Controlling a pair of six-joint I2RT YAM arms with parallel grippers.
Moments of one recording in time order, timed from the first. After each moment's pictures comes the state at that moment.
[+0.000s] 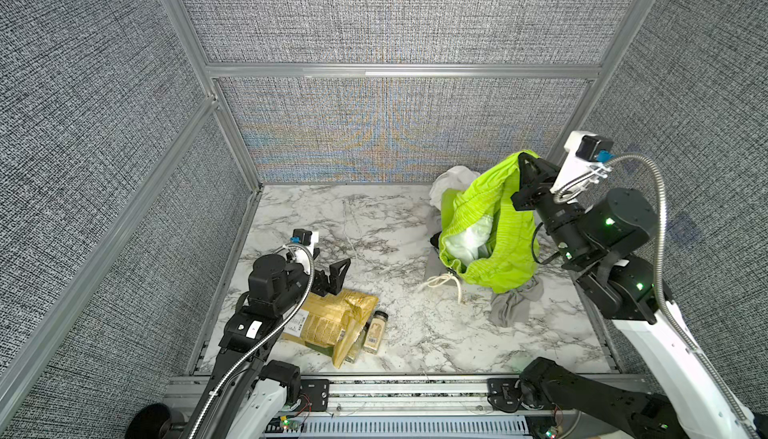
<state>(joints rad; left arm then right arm) -0.27 0.63 0.70 -0.40 0.29 -0.16 0.61 1.03 1.52 -0.31 0.39 0.14</state>
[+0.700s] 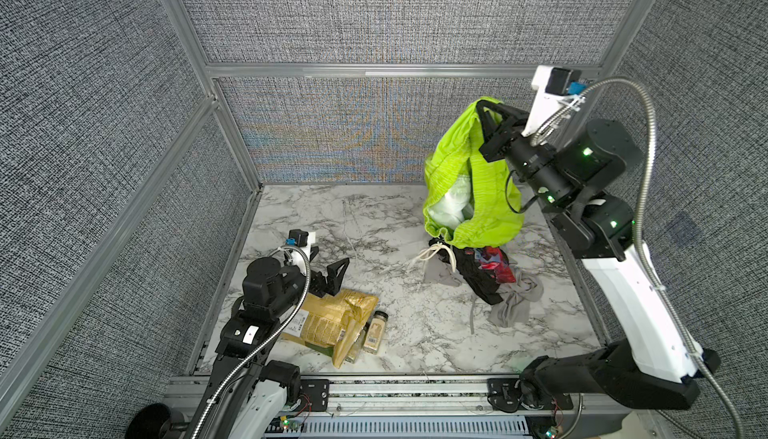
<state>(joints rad) -0.23 0.59 0.70 -0.38 0.33 -0.16 0.61 1.43 2.02 -0.37 0.06 0.25</state>
